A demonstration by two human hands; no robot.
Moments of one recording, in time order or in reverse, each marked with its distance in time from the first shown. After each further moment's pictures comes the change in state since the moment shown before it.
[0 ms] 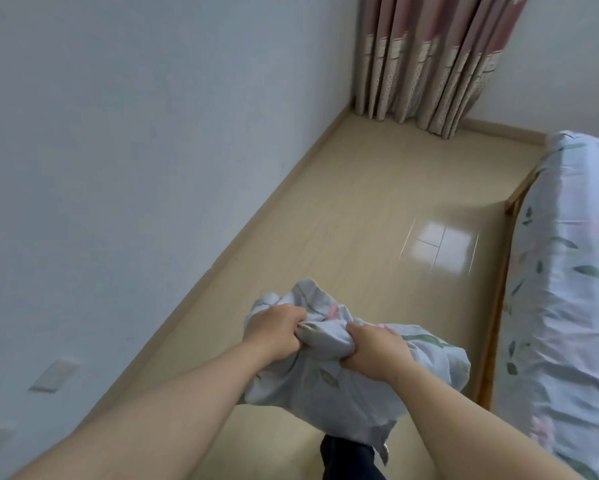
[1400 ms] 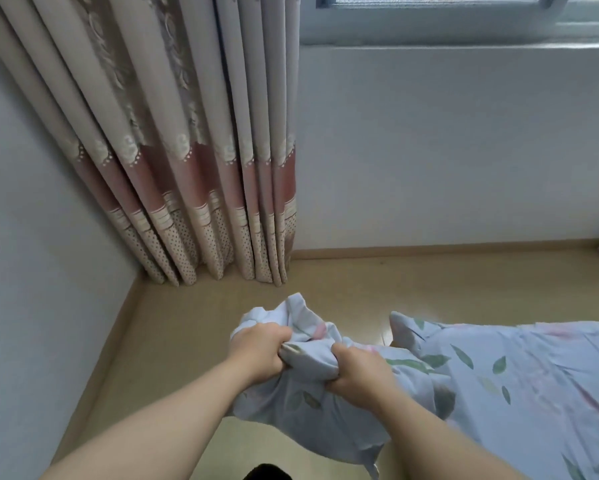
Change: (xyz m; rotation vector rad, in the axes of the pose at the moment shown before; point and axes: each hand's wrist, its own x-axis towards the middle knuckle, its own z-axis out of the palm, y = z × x) left_hand 0.983 0.487 -0.292 0.214 -0.028 0.545; right_hand 0.546 0.591 -0.639 0.183 0.321 0.401
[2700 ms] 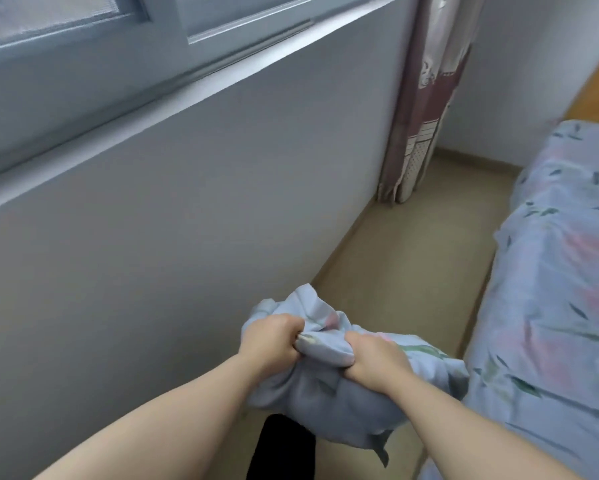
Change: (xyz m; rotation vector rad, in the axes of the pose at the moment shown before) left_hand 0.784 0.487 -0.051 0.196 -0.231 0.890; right_hand 0.352 0.620 -0.299 0.331 0.321 0.835
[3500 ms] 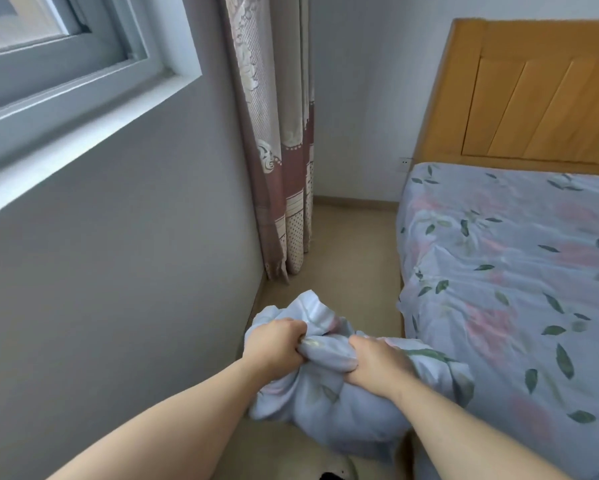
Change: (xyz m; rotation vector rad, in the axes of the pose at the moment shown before) left_hand 0.541 0.236 -0.062 0.096 -0.105 0.409; right_hand 0.287 0.353 -0.250 0.123 0.171 0.433
